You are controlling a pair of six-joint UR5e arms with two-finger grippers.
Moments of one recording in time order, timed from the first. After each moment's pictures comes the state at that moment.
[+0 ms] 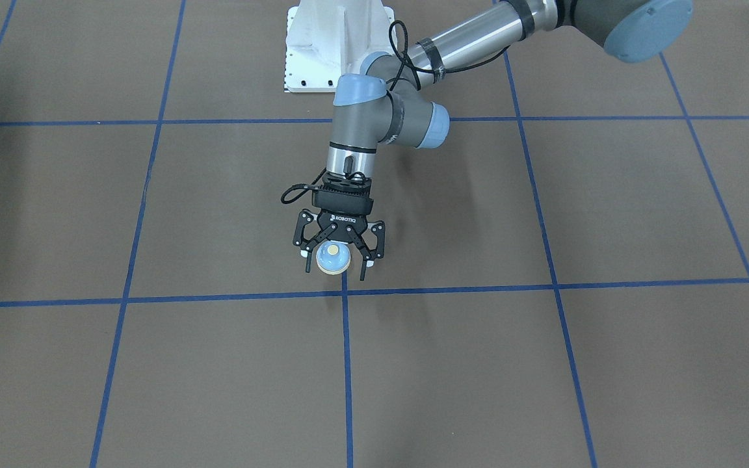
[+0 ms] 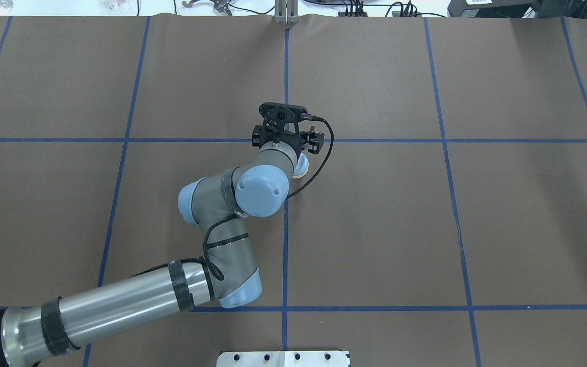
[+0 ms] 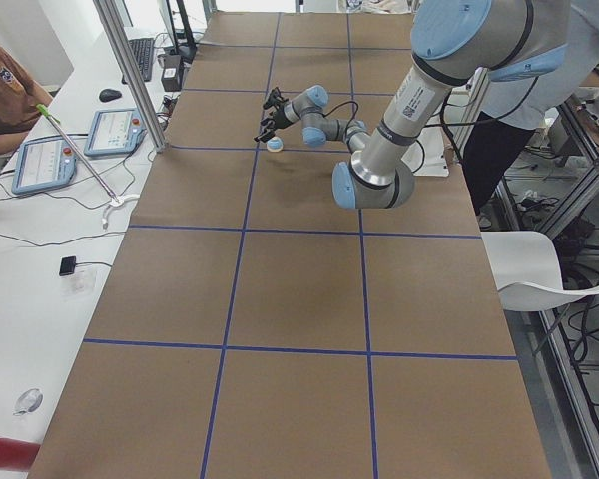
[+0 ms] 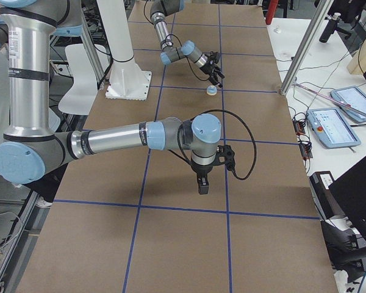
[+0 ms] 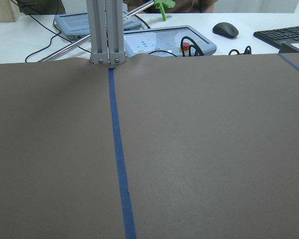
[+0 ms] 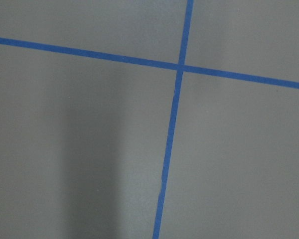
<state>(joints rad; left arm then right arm) -0.45 -2.45 -1.19 -2.27 -1.13 -1.07 1.54 -1.64 1.85 -1.74 2.32 -0.11</state>
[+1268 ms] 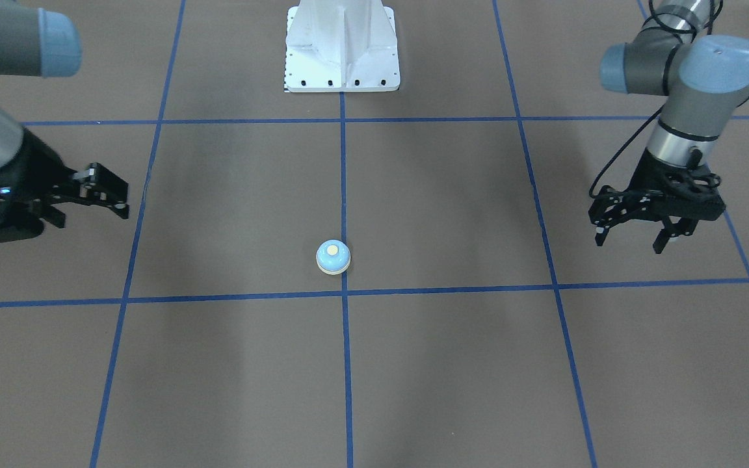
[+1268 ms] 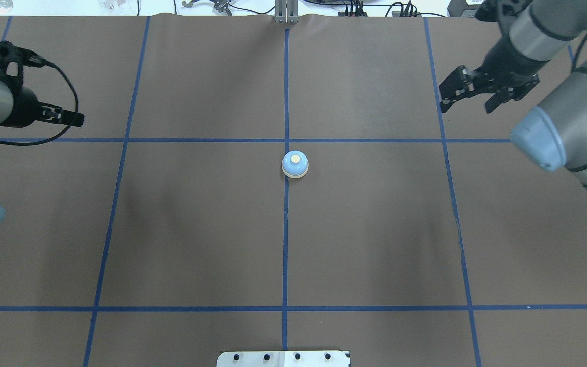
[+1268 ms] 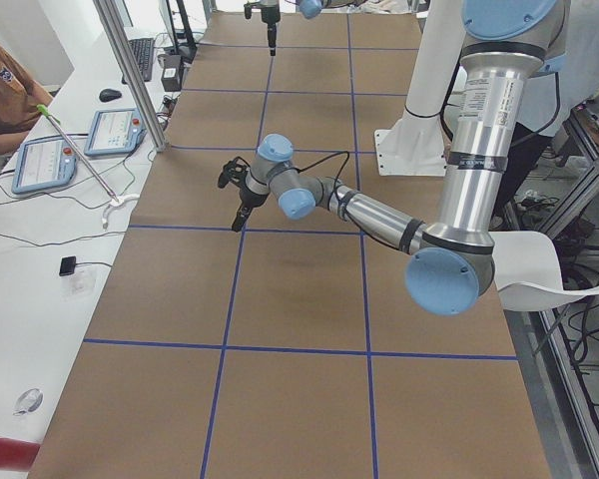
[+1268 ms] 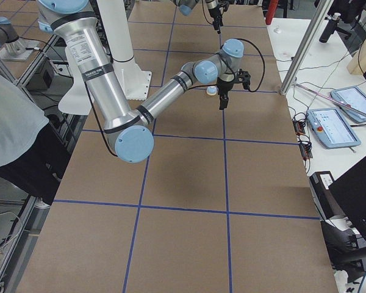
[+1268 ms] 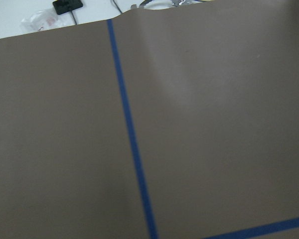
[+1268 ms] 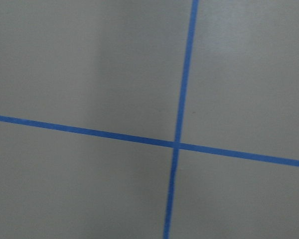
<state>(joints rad) -0.98 -1.68 -1.78 -2.09 -1.90 -0.66 0.98 -1.10 1.83 -1.71 2.26 0.80</state>
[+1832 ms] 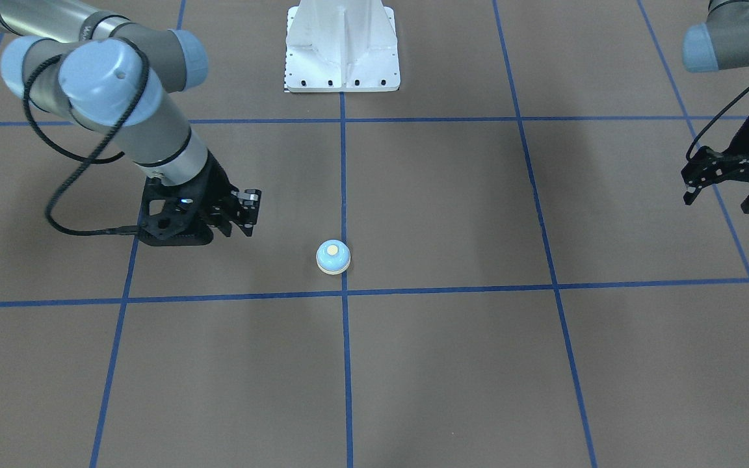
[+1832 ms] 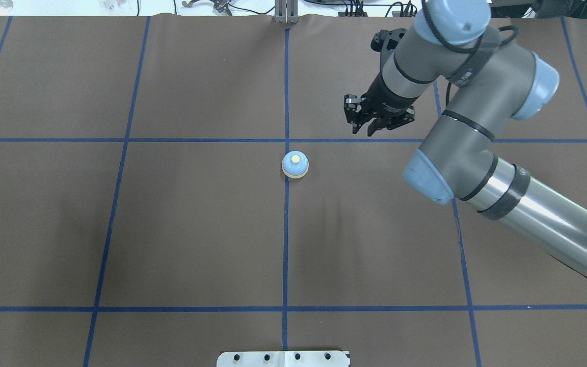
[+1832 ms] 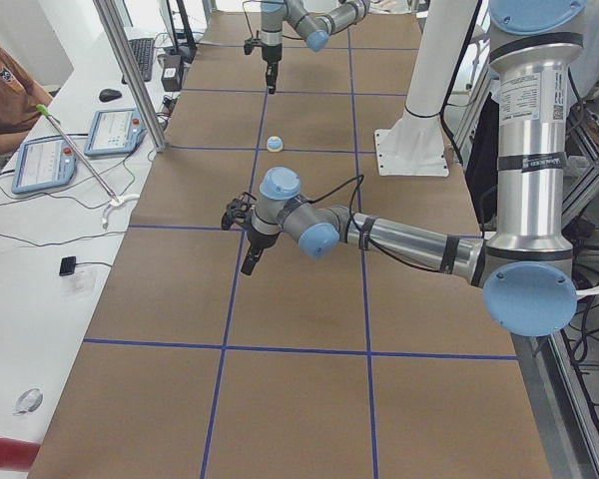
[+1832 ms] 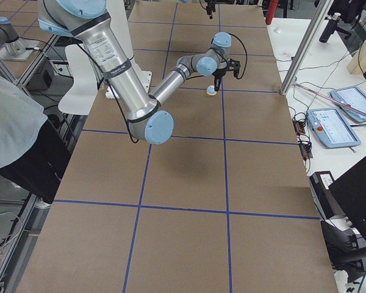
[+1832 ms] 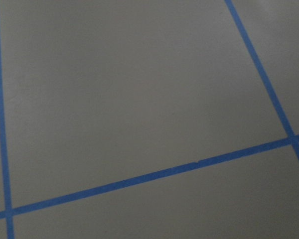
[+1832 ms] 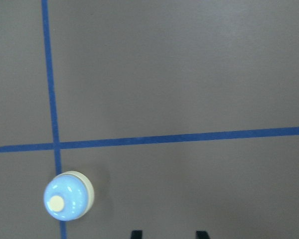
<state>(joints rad) -1.16 -1.48 -1.82 -2.09 -2.08 -0.45 0.78 -0.89 1.62 -1.49 2.13 1.17</state>
